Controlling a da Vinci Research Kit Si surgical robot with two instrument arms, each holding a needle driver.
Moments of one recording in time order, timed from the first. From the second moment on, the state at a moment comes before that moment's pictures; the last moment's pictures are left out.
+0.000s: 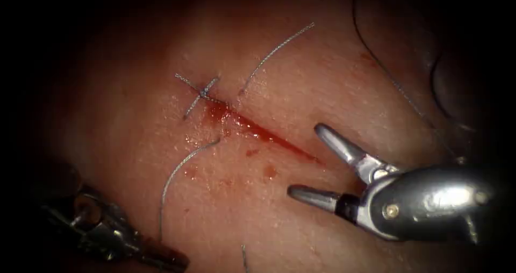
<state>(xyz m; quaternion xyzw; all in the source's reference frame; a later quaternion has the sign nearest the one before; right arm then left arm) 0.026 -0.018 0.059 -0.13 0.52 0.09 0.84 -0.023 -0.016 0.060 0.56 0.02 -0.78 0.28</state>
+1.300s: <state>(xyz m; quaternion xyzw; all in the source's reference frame) 0.039 -0.018 0.067 -0.11 0.68 -0.05 0.72 -0.023 -0.010 0.057 0.59 0.00 -0.76 0.28</state>
